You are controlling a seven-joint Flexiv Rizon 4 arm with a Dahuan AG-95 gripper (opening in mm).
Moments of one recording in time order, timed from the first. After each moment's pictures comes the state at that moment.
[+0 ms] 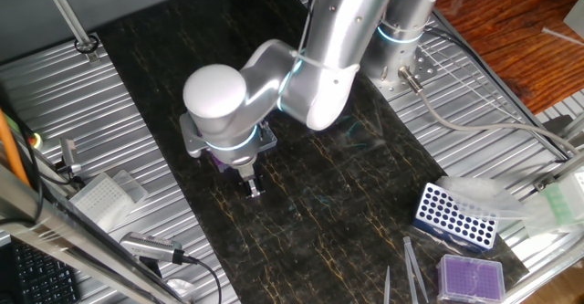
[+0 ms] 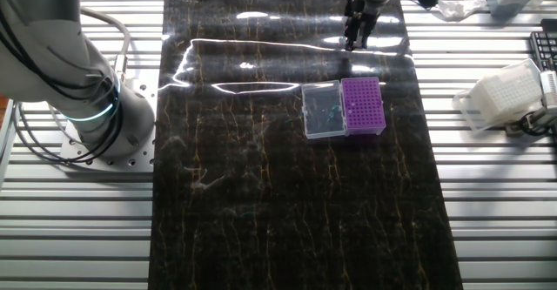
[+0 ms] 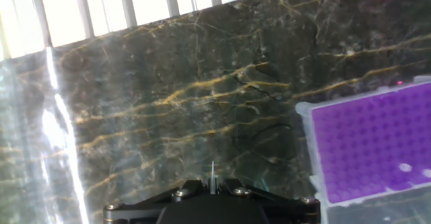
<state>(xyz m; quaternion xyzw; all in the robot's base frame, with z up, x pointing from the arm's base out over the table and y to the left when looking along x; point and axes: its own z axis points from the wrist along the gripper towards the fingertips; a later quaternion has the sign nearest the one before) 0.524 0.183 0.043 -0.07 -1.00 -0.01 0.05</state>
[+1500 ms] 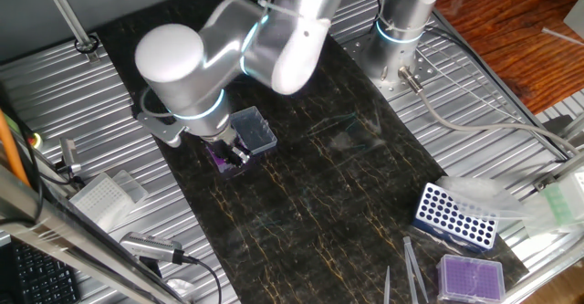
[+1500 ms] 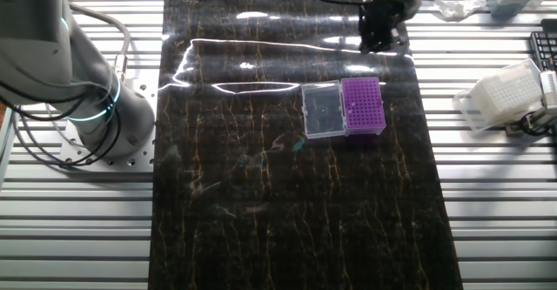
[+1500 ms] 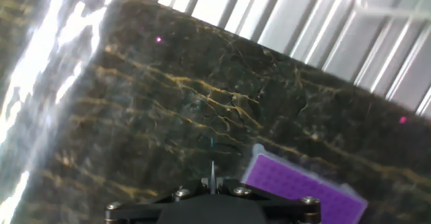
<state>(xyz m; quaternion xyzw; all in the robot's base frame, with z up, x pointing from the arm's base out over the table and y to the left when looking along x) 0.548 0.128 0.109 0.26 -0.96 -0.02 0.06</state>
